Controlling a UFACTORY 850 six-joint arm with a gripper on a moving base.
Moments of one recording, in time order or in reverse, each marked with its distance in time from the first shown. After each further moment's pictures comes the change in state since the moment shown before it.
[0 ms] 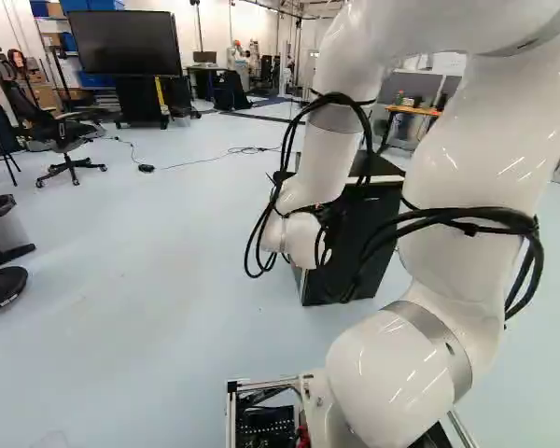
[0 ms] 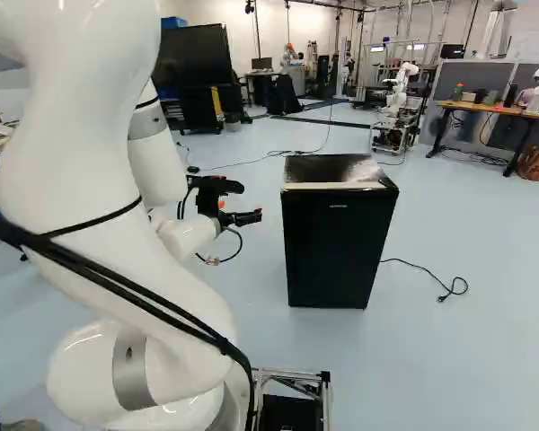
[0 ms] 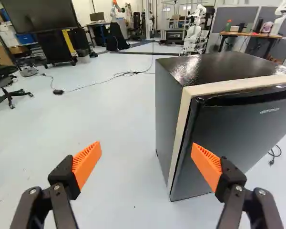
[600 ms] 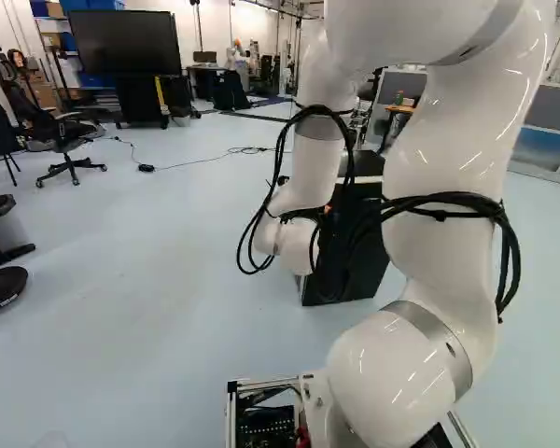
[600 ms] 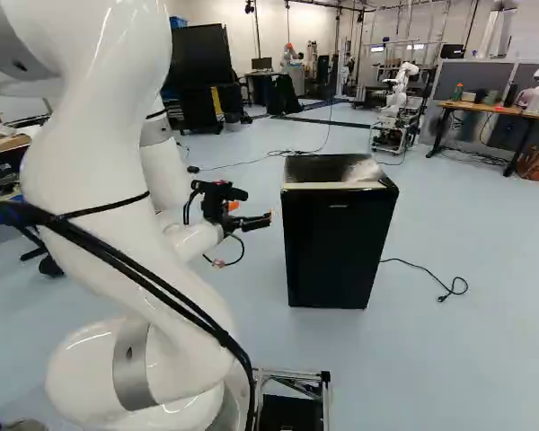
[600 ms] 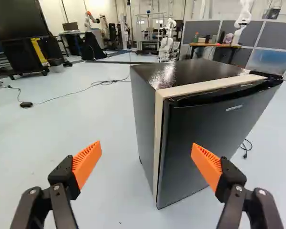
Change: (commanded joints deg) arm 0.8 -6.6 -1.8 10.7 7.9 0.0
